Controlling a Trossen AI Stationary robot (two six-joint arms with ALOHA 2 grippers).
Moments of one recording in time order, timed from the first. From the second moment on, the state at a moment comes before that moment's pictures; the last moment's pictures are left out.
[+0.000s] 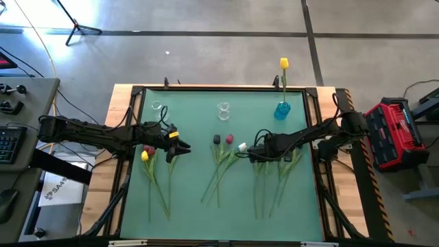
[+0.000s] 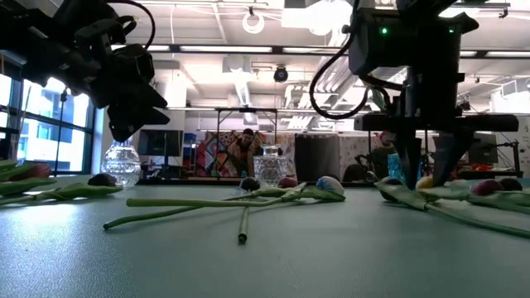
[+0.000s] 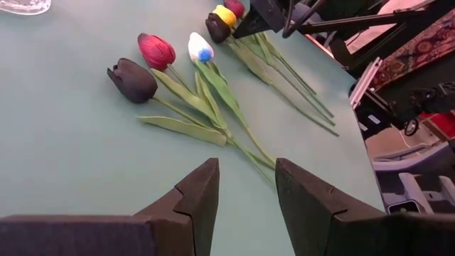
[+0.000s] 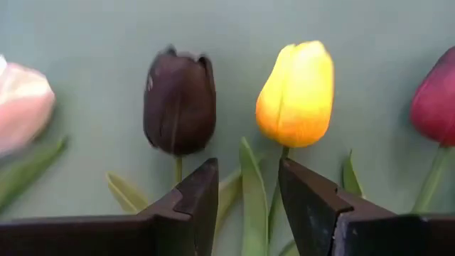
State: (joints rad) left arm 0.10 0.92 0.24 0.26 0.17 -0.55; right arm 0.14 1.64 0.93 -0.87 0.18 1.80
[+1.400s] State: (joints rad) left arm 0.10 0.92 0.24 0.21 0.06 -0.55; right arm 0.30 1.71 0.93 -0.87 0.11 2.04
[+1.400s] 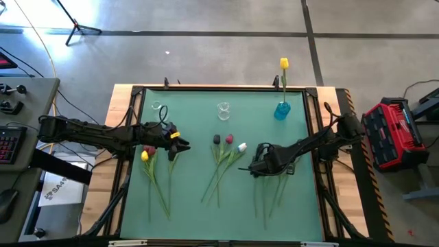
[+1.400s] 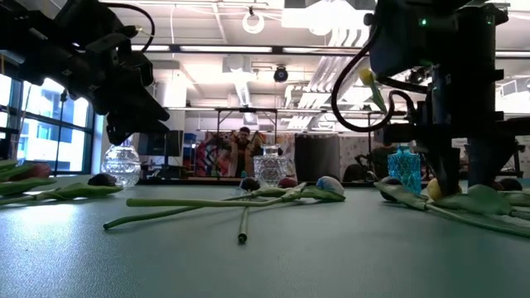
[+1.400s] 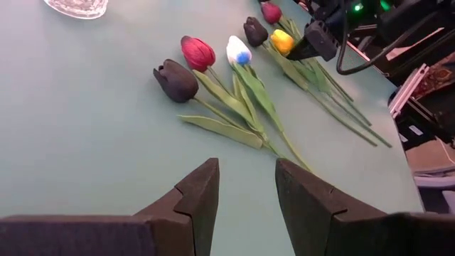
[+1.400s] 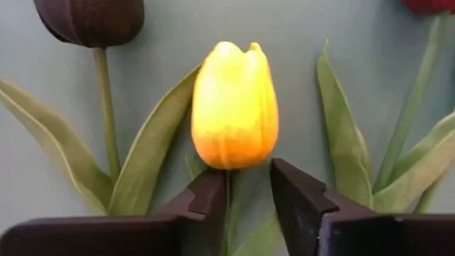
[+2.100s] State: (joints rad) left arm 0.10 0.92 0.24 0.21 0.03 -0.54; right arm 0.32 1.51 0.93 -0.85 0.31 2.12
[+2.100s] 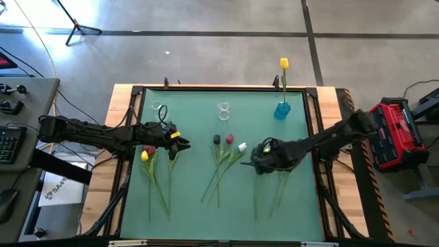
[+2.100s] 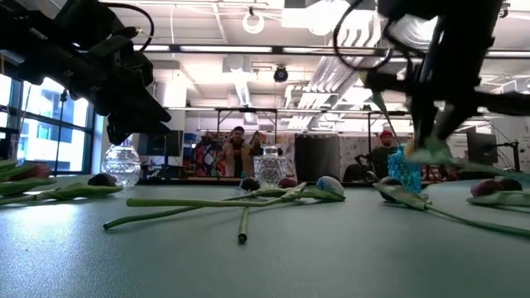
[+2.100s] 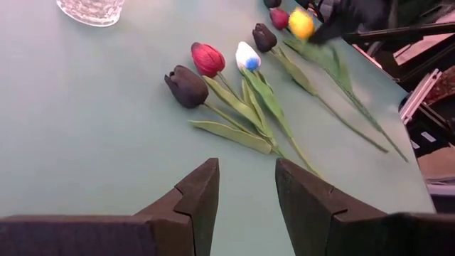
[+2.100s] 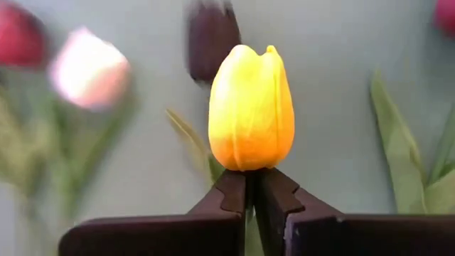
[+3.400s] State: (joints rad) left arm 0.10 1.19 0.48 0.52 -0.09 -0.39; right arm -0.12 0.86 0.93 -0.79 1.22 0.98
